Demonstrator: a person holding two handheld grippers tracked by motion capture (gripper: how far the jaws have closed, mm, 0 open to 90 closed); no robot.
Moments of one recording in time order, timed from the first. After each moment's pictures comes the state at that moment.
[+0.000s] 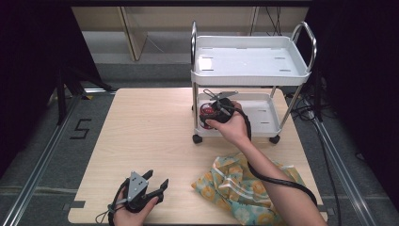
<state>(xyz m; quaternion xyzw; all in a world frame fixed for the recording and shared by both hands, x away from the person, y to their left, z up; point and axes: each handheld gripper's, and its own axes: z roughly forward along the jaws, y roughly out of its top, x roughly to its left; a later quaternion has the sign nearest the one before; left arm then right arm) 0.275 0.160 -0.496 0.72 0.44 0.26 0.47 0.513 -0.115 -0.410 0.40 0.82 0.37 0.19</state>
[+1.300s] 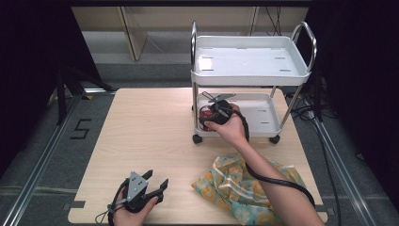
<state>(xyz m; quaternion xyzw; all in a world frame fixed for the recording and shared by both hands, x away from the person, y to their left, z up) 0.275 0.161 -0.496 0.72 0.44 0.26 0.47 0.517 -0.111 -0.423 0.41 0.82 0.36 0.18</state>
